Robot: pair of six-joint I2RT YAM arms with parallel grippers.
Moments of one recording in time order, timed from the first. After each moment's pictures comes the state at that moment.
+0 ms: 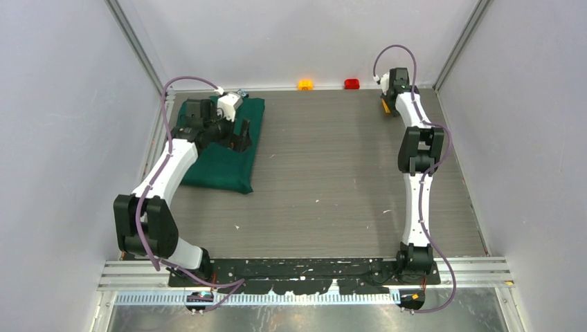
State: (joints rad) left arm -0.12 1.48 1.21 -0.44 0.41 0.21; right arm -0.05 2.62 2.38 -0.67 0.26 -0.56
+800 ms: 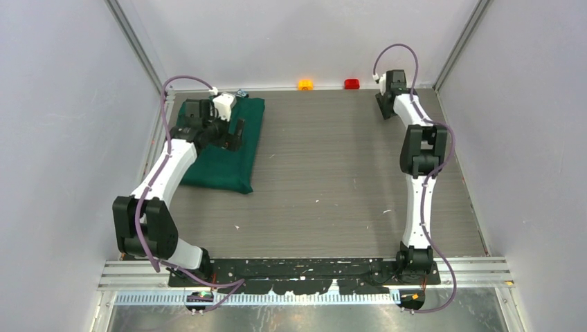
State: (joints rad) left arm -0.12 1.47 1.21 -0.45 0.21 0.21; right arm -0.01 2.54 2.23 -0.54 0.27 -0.42
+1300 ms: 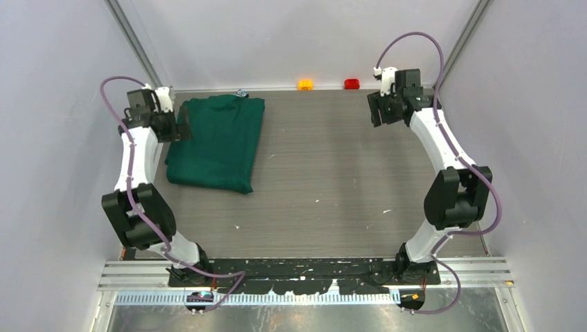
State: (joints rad) left arm 0.26 1.54 1.38 -0.67 0.16 0.15; right arm 0.06 1.74 1.59 -0.62 -0.05 -0.24
